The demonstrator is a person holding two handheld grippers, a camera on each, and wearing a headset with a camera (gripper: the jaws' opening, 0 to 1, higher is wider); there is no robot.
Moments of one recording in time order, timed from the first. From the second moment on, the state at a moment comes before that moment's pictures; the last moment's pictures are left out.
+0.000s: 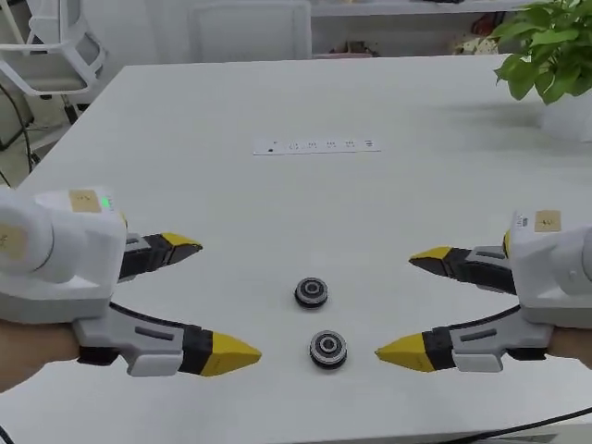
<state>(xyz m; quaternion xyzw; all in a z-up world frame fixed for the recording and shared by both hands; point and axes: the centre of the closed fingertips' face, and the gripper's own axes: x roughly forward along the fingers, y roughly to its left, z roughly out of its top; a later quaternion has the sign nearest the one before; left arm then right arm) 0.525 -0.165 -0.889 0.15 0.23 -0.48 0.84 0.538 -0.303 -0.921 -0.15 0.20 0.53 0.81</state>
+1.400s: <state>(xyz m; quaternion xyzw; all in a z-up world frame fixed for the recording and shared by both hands) 0.541 -0.223 -0.960 0.17 0.27 -0.54 0.78 0.541 -0.272 -0.987 -0.15 0.24 0.57 0.77</state>
